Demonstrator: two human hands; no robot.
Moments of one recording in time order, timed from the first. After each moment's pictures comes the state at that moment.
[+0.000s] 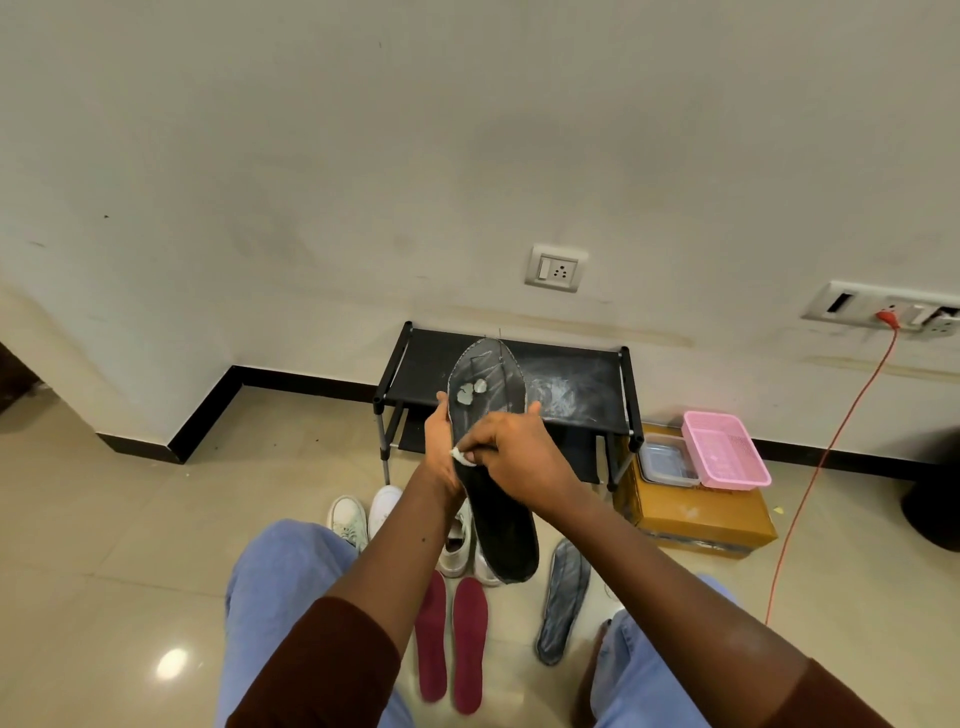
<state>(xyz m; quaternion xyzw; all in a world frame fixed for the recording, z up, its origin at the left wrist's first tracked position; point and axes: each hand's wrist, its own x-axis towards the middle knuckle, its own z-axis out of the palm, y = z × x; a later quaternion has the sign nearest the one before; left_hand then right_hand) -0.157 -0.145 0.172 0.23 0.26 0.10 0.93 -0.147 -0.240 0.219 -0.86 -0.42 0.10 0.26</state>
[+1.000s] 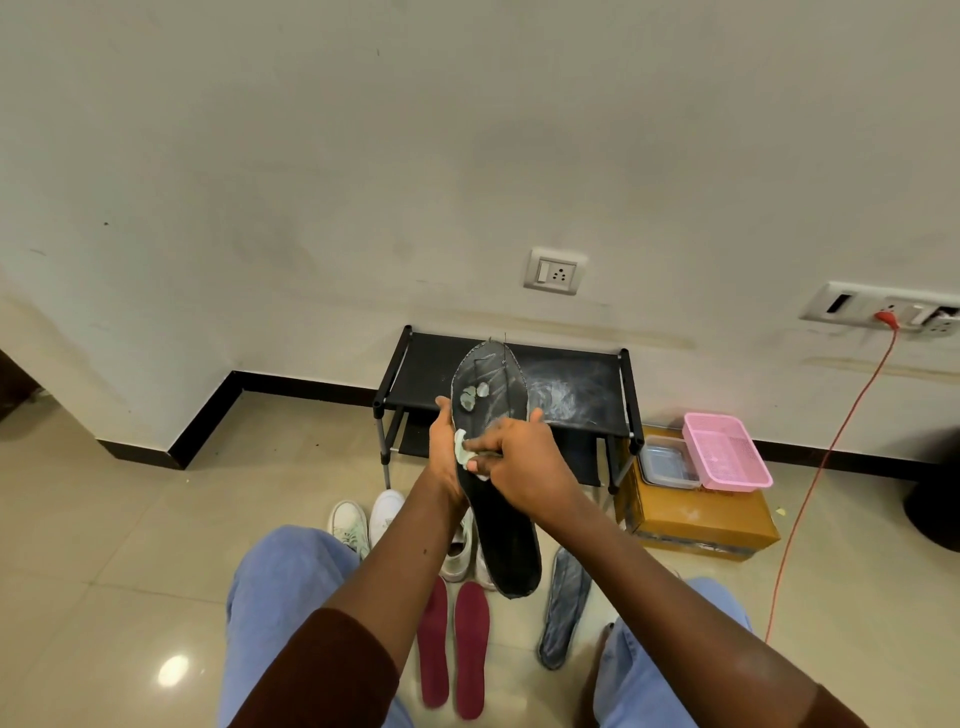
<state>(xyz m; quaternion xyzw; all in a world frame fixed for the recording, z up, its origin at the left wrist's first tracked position) -0.152 -0.143 0.164 0.24 0.26 0.09 0.93 -0.147 -0.243 0.218 -0.88 -0.35 0.15 0.29</state>
